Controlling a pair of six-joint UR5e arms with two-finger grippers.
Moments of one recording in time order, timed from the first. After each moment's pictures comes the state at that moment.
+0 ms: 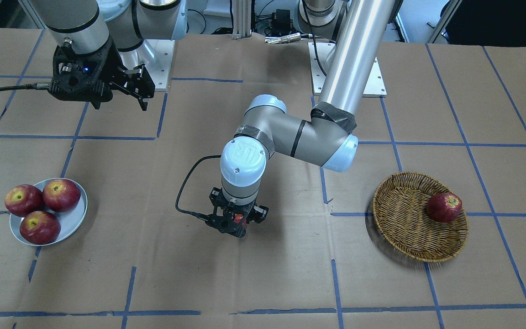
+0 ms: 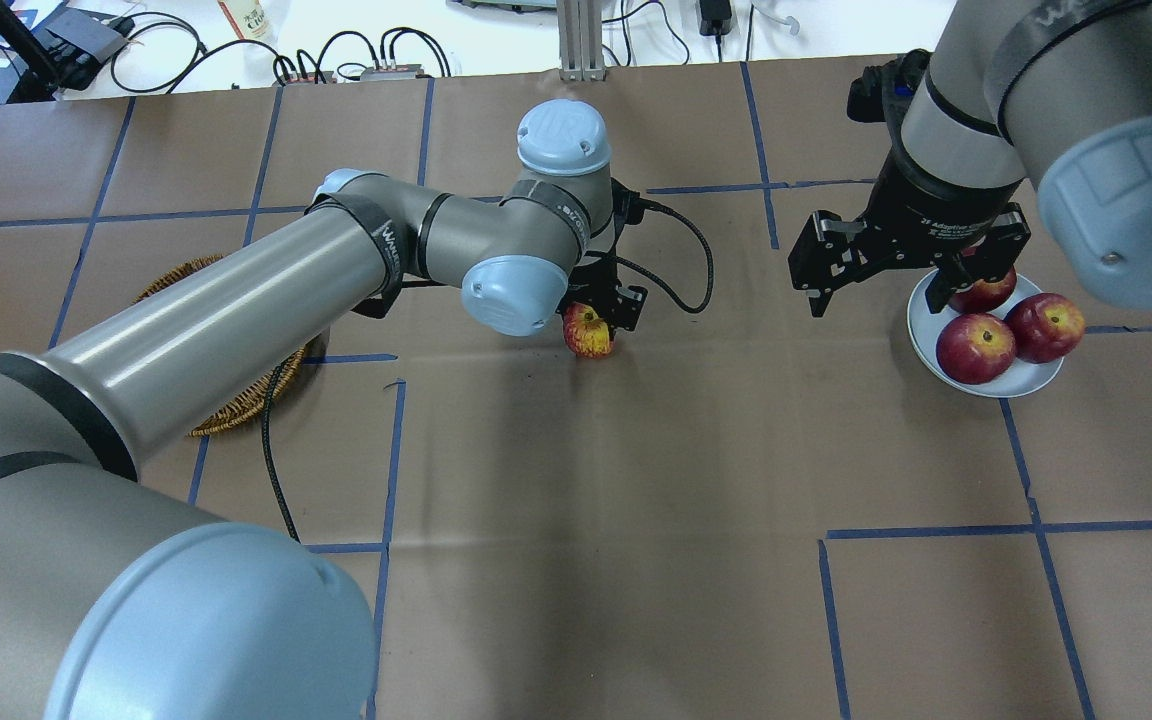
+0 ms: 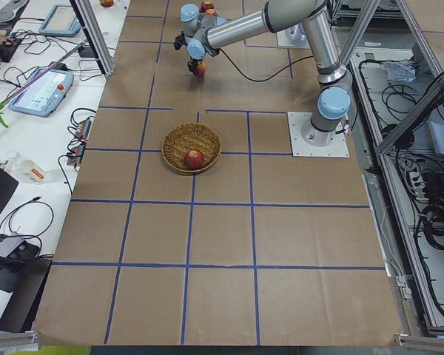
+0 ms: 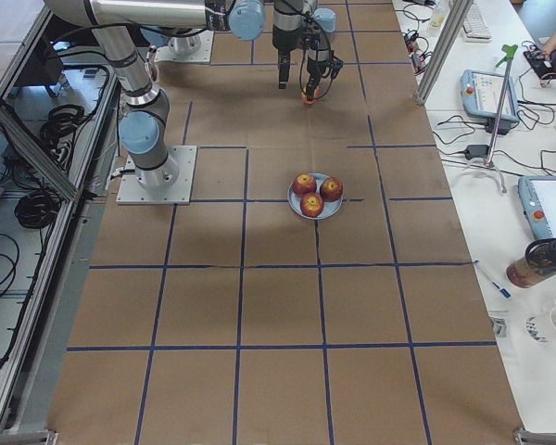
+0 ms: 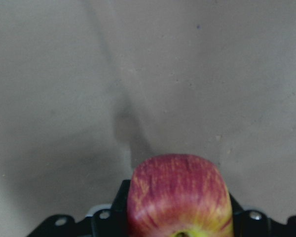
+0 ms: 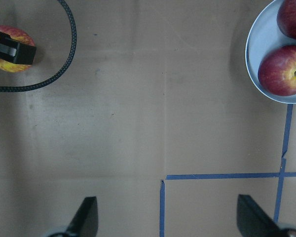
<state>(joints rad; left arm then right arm) -1.94 -2.19 -1.54 -1.02 1.52 0.01 1.59 -1.65 1.71 -1.58 -1.57 0.03</state>
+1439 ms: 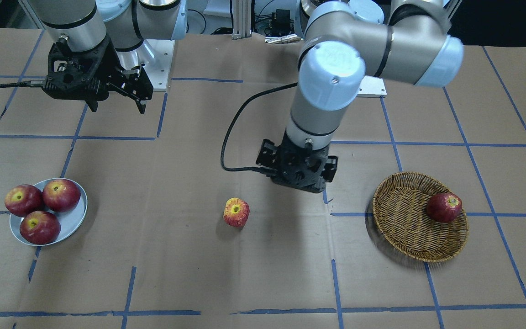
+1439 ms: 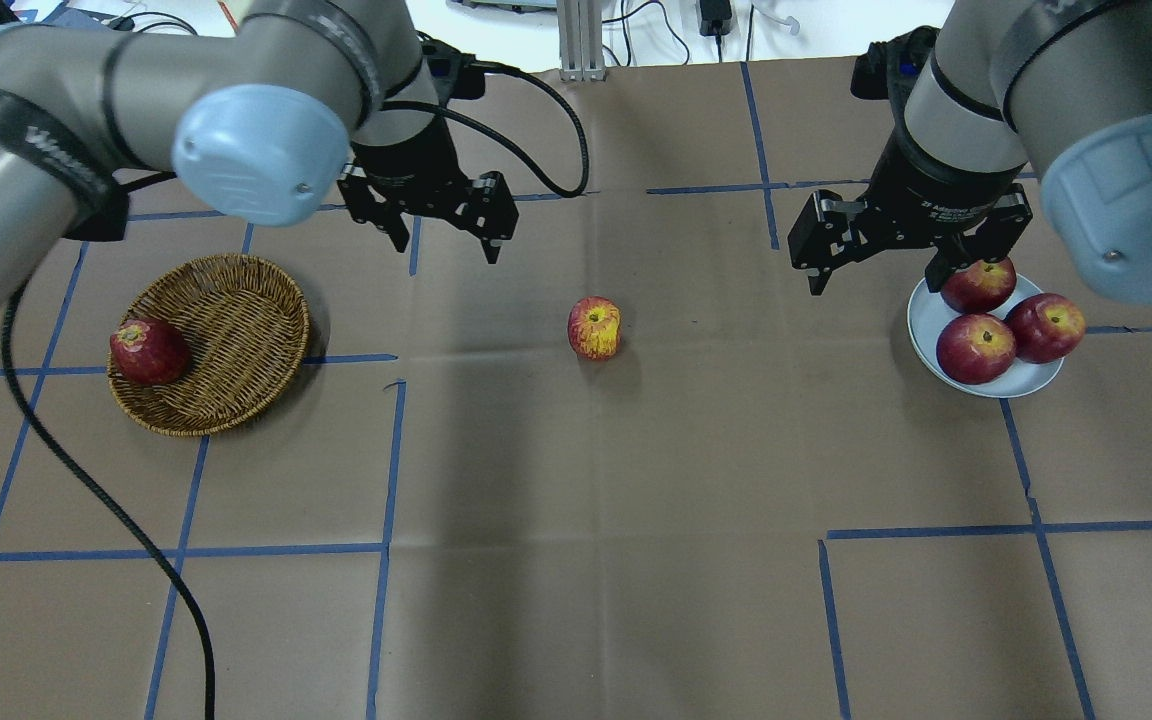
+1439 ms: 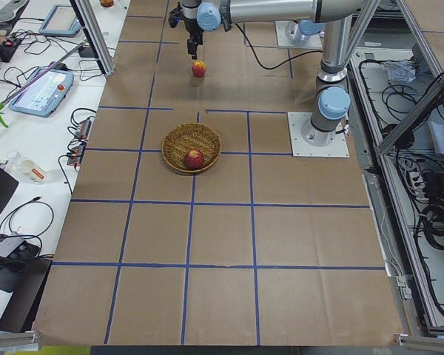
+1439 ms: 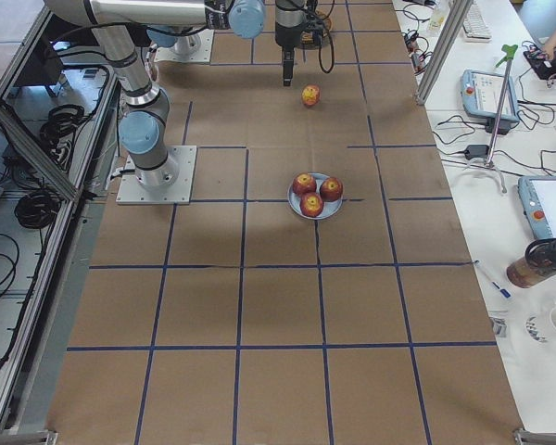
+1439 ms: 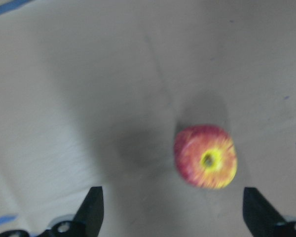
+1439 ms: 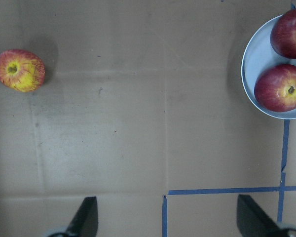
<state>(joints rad) -1.71 -1.76 -1.51 -1.50 1.52 0.07 1.59 -1.64 1.70 -1.63 -1.57 0.05</state>
